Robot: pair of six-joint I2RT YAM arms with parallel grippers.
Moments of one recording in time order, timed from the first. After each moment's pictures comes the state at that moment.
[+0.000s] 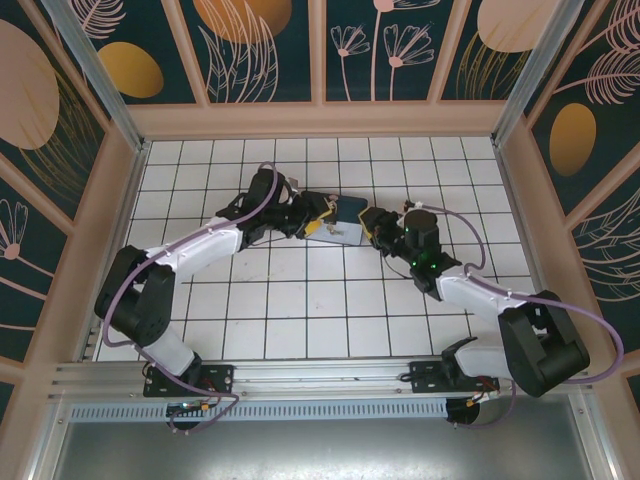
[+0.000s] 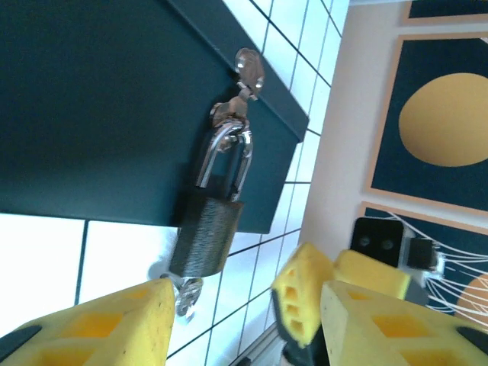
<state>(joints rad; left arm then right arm) -0.56 1.64 1.08 -0.07 0.51 -1.22 0.47 1.28 0.53 0.45 -0.24 1.38</state>
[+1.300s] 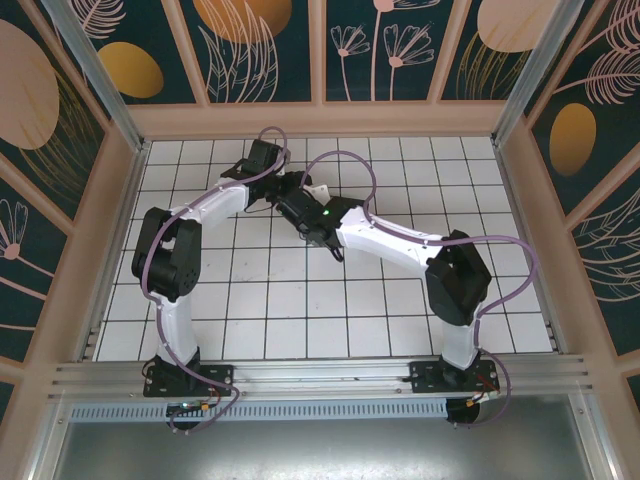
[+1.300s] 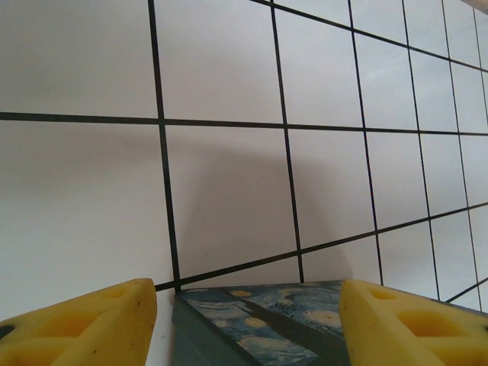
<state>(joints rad) -0.40 1.98 1.48 -0.32 0.31 -0.59 0.95 1.88 1.57 -0.88 0.57 0.57</state>
